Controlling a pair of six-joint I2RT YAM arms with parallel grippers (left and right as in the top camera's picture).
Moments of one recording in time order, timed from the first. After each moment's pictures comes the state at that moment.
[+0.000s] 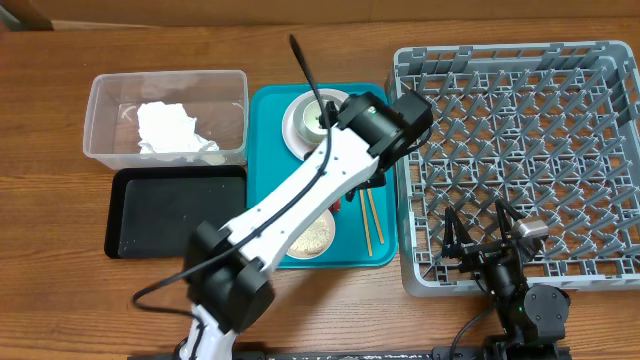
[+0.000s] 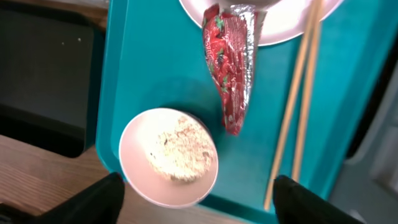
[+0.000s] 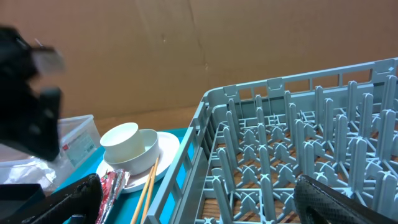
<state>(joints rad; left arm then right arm) -0.79 2.06 2.01 -1.57 -0.34 -1.01 0.06 0.01 0.02 -0.02 -0.19 0.25</state>
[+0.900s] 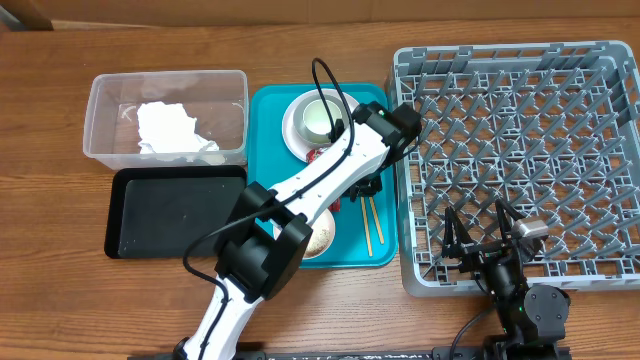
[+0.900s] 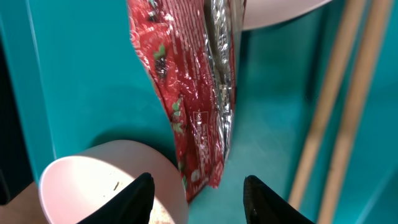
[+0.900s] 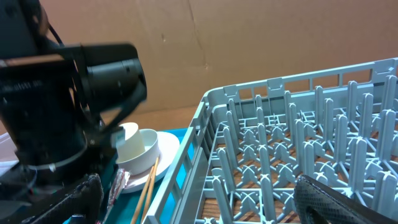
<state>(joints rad) -0.75 2.26 1.91 -1.38 -0.25 -0.91 0.06 0.01 0.02 -0.02 -0.19 0.25</state>
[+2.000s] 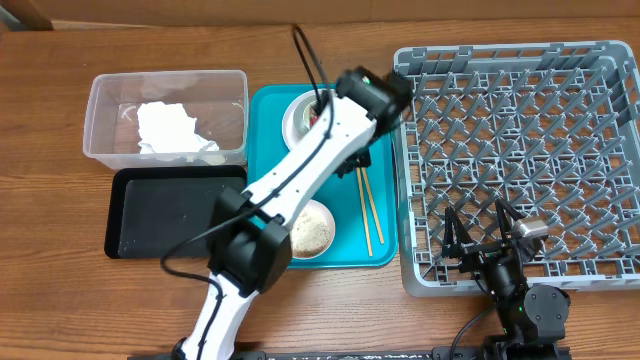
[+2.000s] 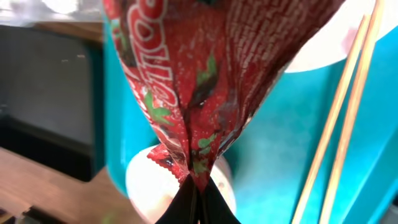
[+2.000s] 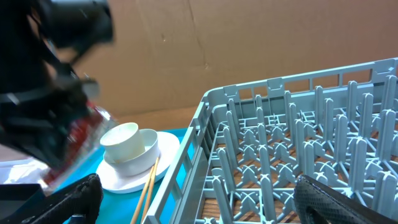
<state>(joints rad) -0.67 2.24 2.20 -1.66 -0.30 -0.88 0.06 0.01 0.02 -0.02 -0.19 0.25</state>
